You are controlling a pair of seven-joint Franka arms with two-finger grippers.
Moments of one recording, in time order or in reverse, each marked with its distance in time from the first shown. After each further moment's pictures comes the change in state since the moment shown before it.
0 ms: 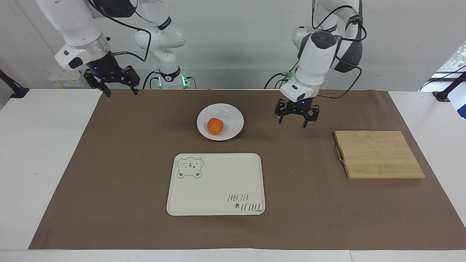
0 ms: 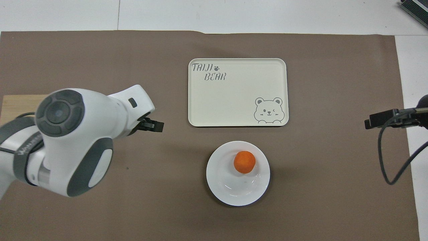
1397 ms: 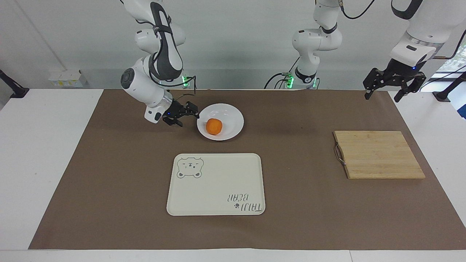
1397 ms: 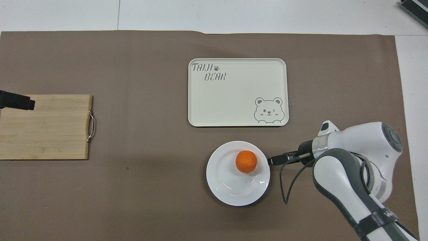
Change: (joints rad) left arm 0.349 -0.003 0.002 0.426 0.001 -0.465 0.264; right arm 0.203 0.011 0.007 -0.691 0.538 0.586 -0.306
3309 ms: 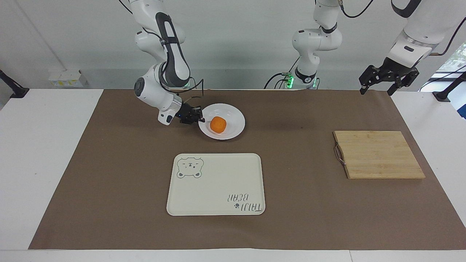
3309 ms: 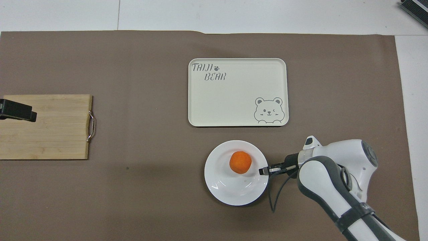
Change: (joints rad) left arm 0.000 -0.011 0.000 0.000 -0.007 -0.109 -0.098; right arm 0.067 0.034 -0.006 -0.091 0.209 0.067 -0.126
